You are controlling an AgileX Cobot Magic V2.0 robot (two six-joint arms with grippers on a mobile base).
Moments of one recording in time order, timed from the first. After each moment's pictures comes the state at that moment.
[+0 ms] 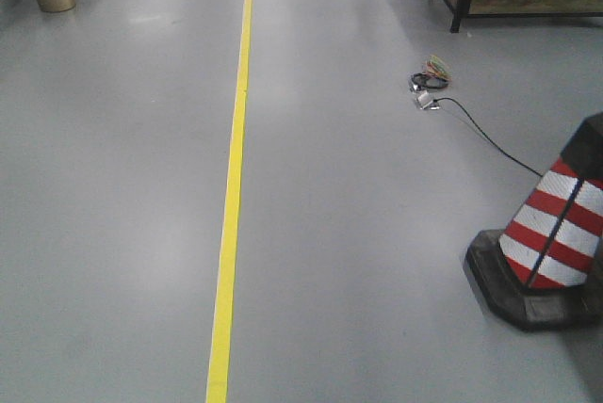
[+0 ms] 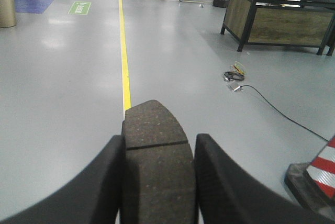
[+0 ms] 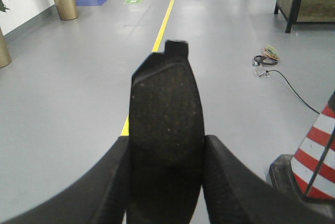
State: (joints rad) left arm -0.09 0.49 -0.31 -0.16 0.11 0.04; right arm 0.29 0.27 -0.56 -0.20 0.66 0.23
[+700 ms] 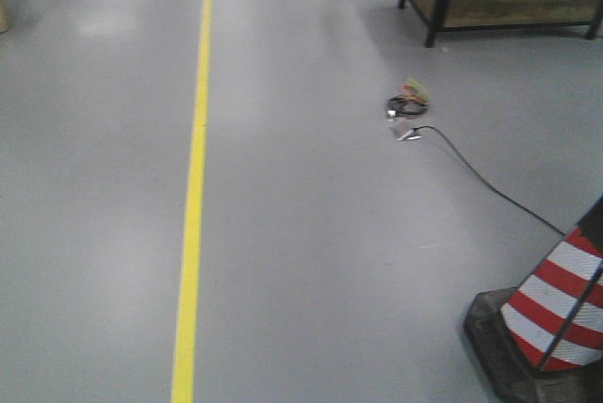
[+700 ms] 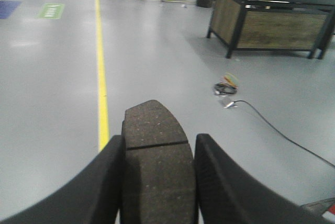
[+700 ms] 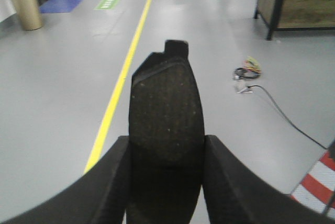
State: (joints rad) left arm -0.09 0.49 -0.31 -0.16 0.11 0.04; right arm 0.29 0.27 -0.56 -0.20 0.66 0.23
